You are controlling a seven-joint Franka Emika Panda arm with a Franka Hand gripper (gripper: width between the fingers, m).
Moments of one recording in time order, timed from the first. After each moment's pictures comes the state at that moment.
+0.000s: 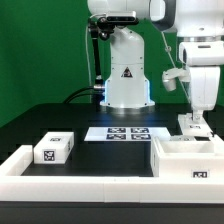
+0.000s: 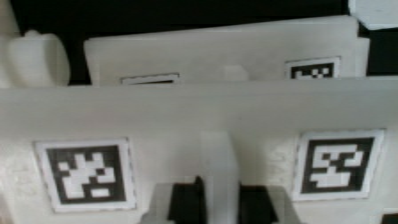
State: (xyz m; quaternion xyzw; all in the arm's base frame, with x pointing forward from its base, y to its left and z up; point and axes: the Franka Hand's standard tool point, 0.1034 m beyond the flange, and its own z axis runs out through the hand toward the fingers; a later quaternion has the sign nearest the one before) arm 0.447 0.139 0.064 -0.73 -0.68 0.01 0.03
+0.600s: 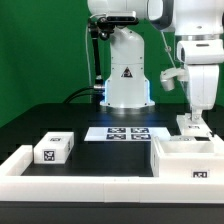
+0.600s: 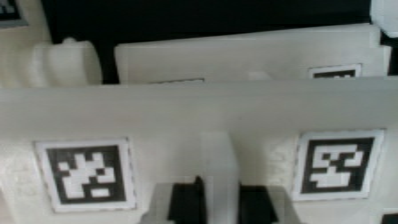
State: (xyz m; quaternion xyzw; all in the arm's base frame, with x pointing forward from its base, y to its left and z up) arm 0.457 0.134 0.065 -0.73 -0.68 0.00 0.03
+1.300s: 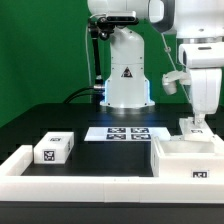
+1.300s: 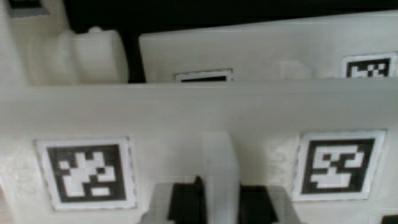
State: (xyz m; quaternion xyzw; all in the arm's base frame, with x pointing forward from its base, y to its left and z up) arm 0.472 0.139 0.060 -0.74 -0.68 0.00 0.03
